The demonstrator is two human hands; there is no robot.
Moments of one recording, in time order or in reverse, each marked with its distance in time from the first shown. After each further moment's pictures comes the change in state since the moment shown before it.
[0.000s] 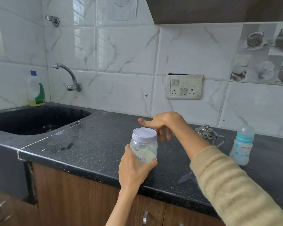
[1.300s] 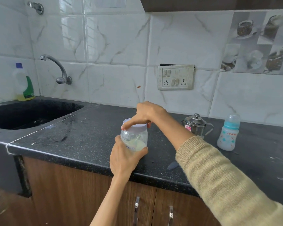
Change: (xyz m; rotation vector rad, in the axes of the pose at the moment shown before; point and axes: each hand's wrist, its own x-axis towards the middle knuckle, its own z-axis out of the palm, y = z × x) left_hand -0.002 0.004 0.000 0.048 0.025 -0.039; right_hand -0.016 -0.012 0.017 0.021 0.360 -0.163
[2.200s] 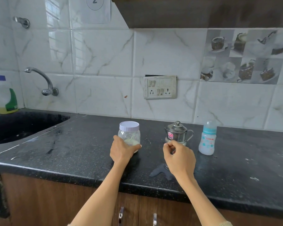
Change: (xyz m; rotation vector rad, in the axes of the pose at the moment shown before) left_hand 0.047 0.028 0.057 0.074 -0.072 -0.066; right_hand -0.087 0.121 0.122 0.389 0.844 0.325
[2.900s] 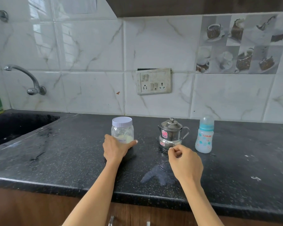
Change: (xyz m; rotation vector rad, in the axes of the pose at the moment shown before) left_hand 0.026 0.002 0.028 -0.055 -0.006 -0.045; right_hand 0.003 0.028 -0.012 -0.013 -0.062 0.198
